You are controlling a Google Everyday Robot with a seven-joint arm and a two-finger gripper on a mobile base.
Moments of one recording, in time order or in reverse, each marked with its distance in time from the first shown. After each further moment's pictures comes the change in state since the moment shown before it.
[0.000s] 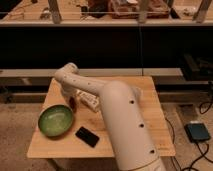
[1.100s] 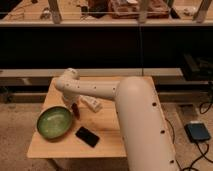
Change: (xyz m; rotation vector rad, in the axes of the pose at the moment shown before) arm -0.064 -0.006 -0.027 -0.047 0.020 -0.079
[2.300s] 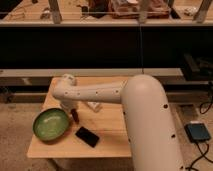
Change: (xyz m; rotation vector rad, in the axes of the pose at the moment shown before) arm -0.026 -0.023 -0.011 -0.034 0.034 -0.030
